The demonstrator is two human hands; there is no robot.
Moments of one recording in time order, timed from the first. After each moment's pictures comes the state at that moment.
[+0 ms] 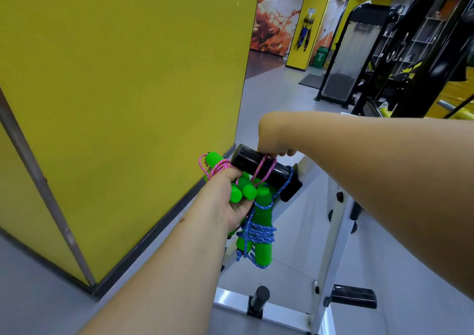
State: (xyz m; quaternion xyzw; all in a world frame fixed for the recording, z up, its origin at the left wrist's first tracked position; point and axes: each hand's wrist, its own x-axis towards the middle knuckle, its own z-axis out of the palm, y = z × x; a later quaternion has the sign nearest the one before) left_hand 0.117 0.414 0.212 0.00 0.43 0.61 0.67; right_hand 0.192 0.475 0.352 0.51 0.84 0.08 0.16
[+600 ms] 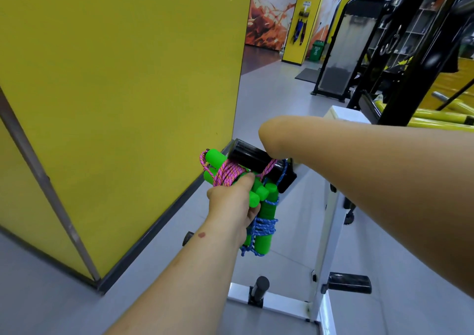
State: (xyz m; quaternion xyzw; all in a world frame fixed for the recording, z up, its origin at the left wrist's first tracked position) left_hand 0.147 0.398 0.189 0.08 0.49 0.67 0.55; right_hand 0.202 0.470 0.331 0.48 0.82 0.19 0.24
